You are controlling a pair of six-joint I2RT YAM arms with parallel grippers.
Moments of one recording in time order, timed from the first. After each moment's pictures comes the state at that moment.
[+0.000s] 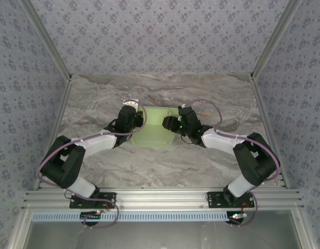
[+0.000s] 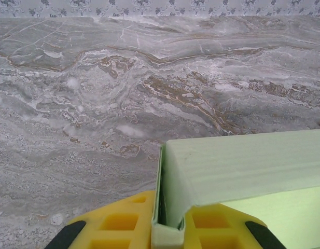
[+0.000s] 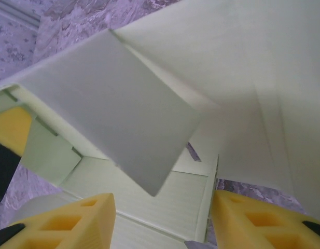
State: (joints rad) left arm -0.58 1.53 0.76 0.27 -0.25 -0.29; right arm 0.63 1.57 0.81 0.16 -0.11 0.81
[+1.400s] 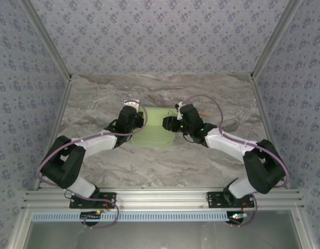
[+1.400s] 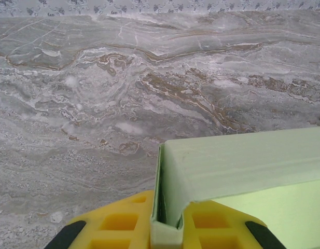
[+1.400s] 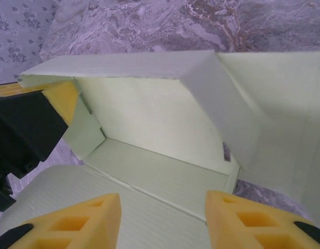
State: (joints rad) left arm -0.59 1.53 0.76 0.26 -0.26 -0.28; right arm 0.64 1.46 0.85 0.01 -0.12 0.60
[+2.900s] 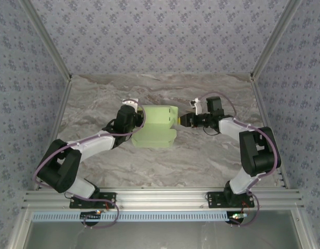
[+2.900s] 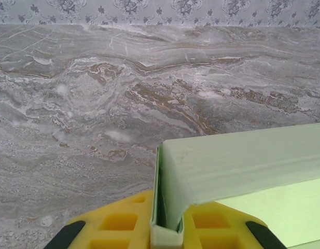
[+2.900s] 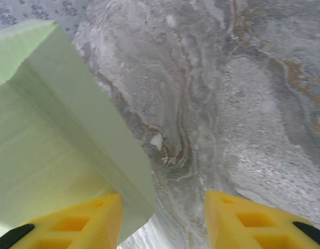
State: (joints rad) left arm -0.59 1.48 0.76 0.25 -0.22 -0.31; right arm 0.23 1.64 0.88 -0.01 -0.81 0.22
